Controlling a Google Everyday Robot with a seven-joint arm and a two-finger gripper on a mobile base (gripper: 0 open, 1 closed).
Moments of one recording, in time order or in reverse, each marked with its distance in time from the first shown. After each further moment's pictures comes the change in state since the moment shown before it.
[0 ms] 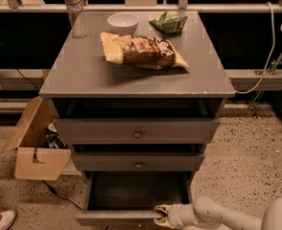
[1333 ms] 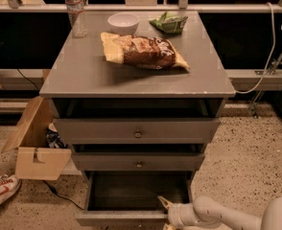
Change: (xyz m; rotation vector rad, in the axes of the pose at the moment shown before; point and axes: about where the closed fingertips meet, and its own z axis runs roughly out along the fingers) arm 0.000 0.000 0.000 0.000 0.000 0.000
